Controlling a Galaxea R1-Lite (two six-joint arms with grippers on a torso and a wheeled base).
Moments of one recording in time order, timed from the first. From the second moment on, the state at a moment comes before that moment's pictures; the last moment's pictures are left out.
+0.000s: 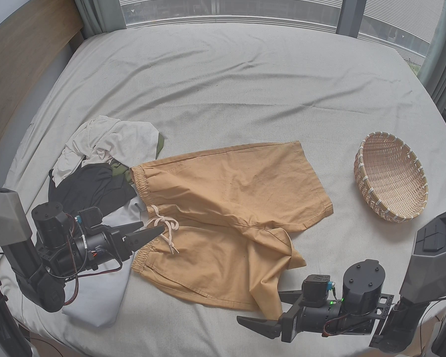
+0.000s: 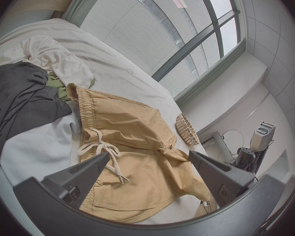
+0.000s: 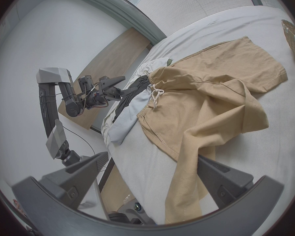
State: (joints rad) left arm -0.16 2.02 -0.30 -1.55 -0.64 -0.41; right arm 0.82 2.09 -0.18 -1.54 0.24 0.41
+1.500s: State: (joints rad) left arm -0.15 2.03 -0.30 -1.55 -0.64 -0.41; right arm 0.70 2.32 -0.62 -1.52 0.37 0.53
